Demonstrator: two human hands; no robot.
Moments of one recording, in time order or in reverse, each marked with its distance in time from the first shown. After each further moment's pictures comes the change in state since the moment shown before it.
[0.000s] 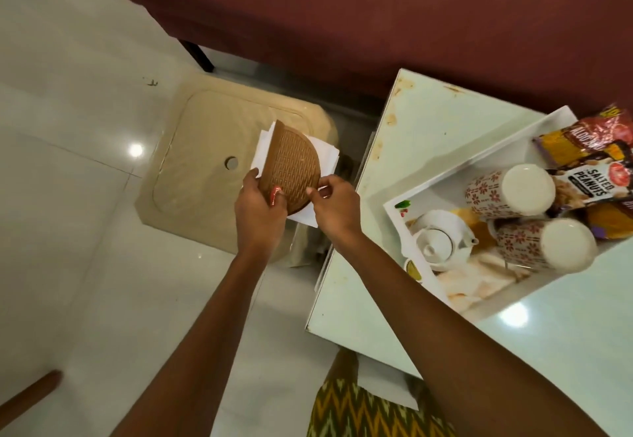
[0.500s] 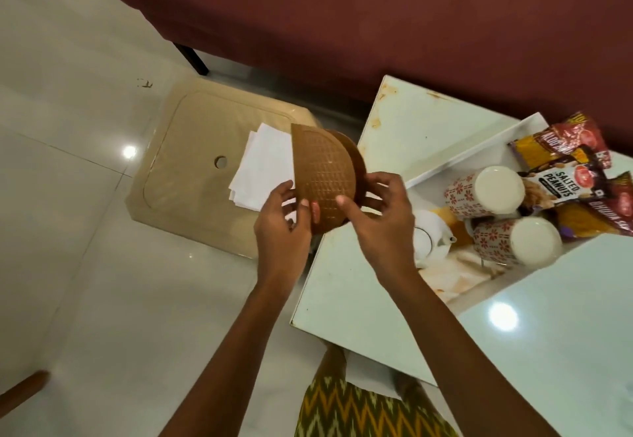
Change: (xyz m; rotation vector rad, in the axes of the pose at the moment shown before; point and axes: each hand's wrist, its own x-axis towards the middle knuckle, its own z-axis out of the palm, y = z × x) left_hand -0.068 0.033 0.016 -0.237 -0.012 0.042; right_hand -0.065 -0.002 -0.090 0.243 0.183 -0.174
